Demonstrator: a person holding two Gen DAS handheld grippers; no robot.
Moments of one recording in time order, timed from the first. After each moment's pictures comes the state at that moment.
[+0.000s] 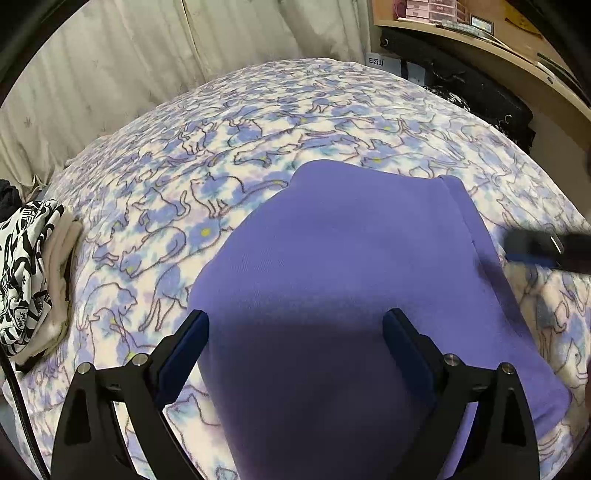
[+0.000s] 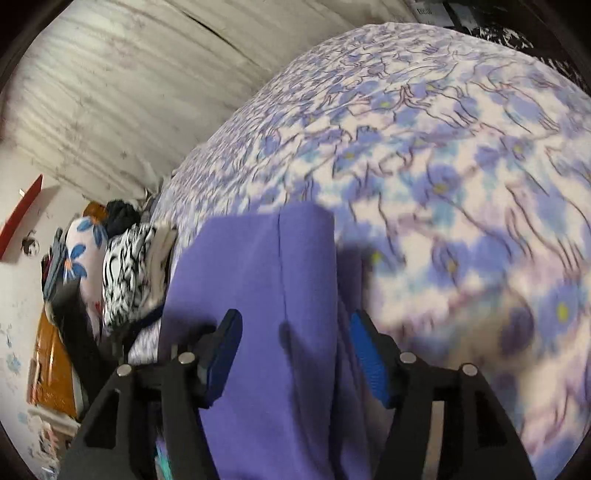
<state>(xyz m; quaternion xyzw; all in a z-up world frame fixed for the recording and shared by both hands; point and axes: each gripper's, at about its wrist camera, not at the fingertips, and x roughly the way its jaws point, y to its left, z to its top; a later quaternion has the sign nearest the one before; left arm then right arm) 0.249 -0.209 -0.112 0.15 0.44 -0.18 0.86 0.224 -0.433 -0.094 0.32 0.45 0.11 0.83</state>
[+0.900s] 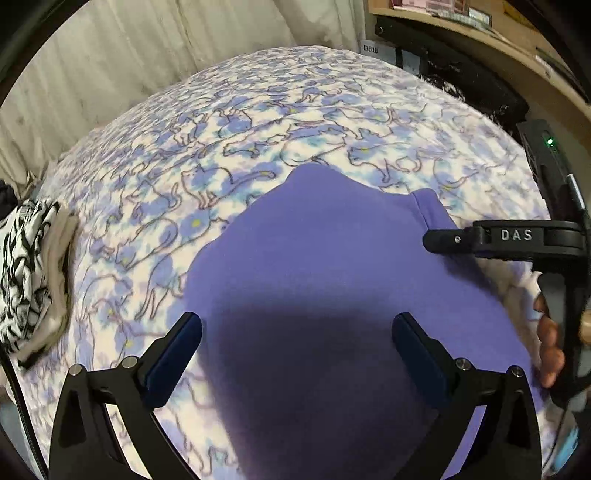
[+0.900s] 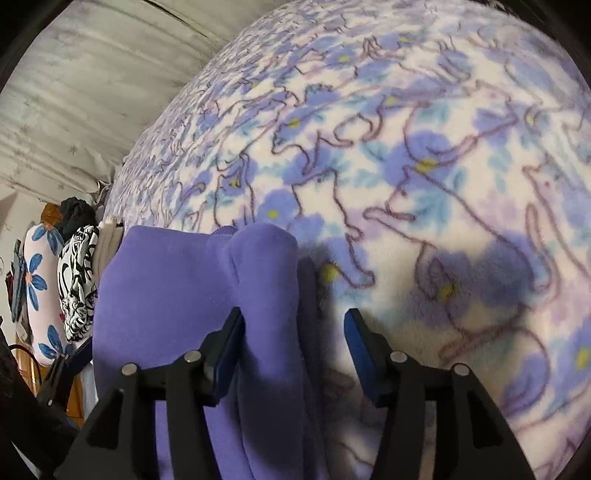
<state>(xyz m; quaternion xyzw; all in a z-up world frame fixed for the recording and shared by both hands) 0.237 -0.209 -0.097 0.15 0.47 -0.20 0.85 0.248 -0.439 -0.132 0.28 0.52 0.04 0.81</state>
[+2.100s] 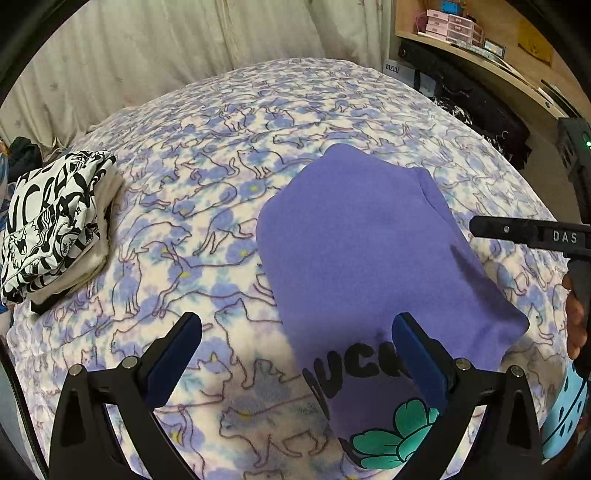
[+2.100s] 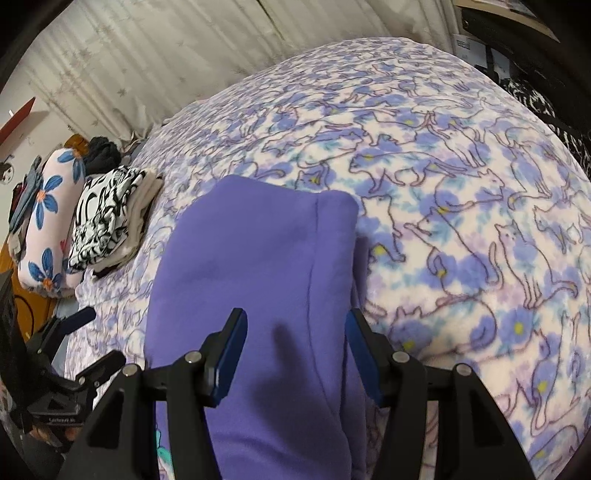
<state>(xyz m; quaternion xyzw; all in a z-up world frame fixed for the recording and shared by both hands) 0.170 -0.122 -0.056 0.11 0.47 -0.18 0.86 0.183 -0.377 -0.049 0.15 0.49 0.08 0.85</state>
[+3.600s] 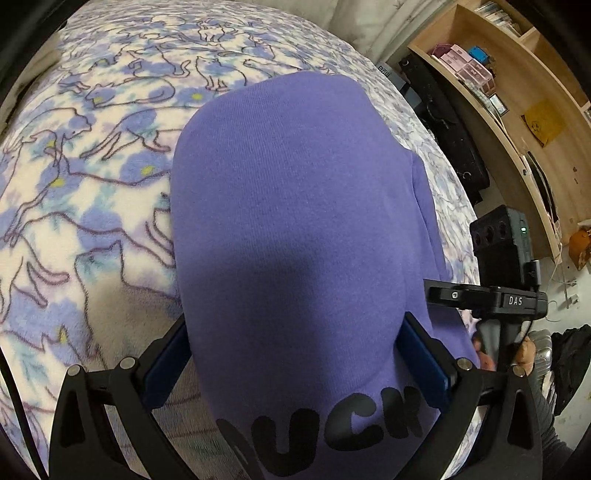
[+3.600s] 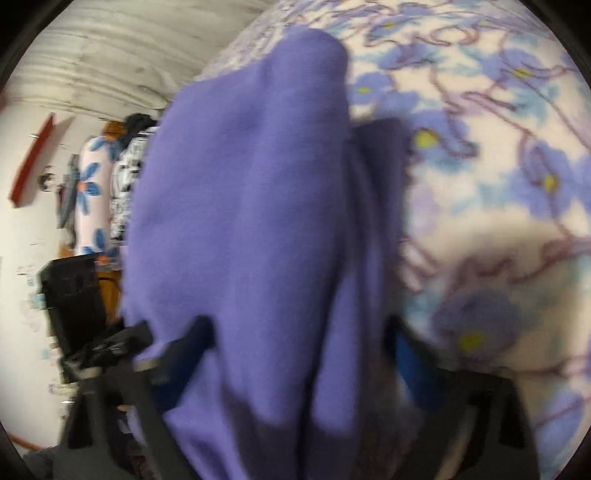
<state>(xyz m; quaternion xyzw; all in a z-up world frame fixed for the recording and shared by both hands) 0.220 -0.132 -0.160 -0.11 0.55 -0.28 0.78 0.215 -0.399 -0.167 0.29 0.57 0.25 0.73</state>
